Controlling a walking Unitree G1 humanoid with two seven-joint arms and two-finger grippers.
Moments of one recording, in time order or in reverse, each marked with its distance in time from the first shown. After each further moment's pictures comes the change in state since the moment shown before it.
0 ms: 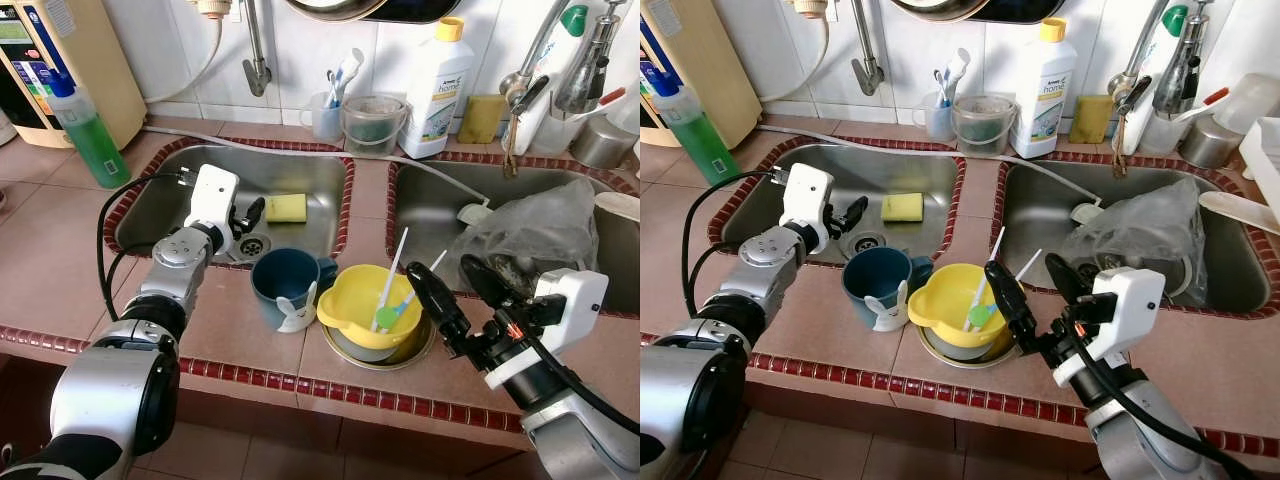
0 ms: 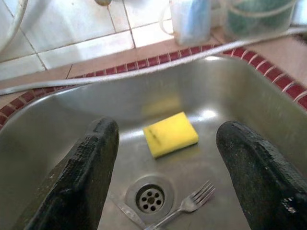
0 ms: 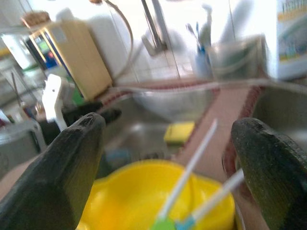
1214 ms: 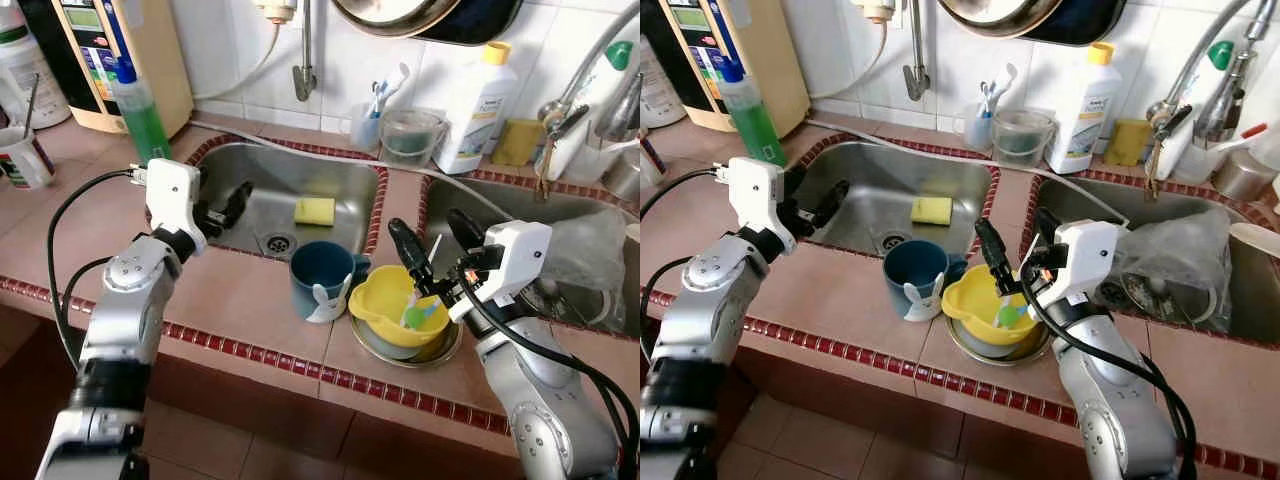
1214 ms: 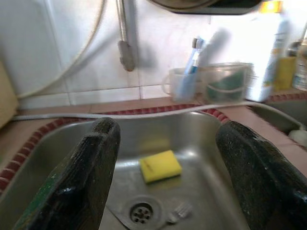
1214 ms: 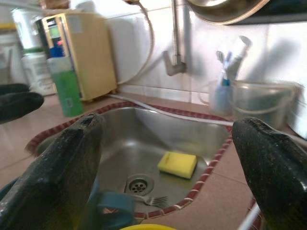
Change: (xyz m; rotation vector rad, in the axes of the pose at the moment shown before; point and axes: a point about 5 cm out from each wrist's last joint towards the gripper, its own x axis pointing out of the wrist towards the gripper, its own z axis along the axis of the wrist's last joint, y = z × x) left arm -0.060 -0.009 0.030 -0.109 -0.210 -0.144; right arm 0.057 -0.022 -0.020 -0.205 -0.063 -0.024
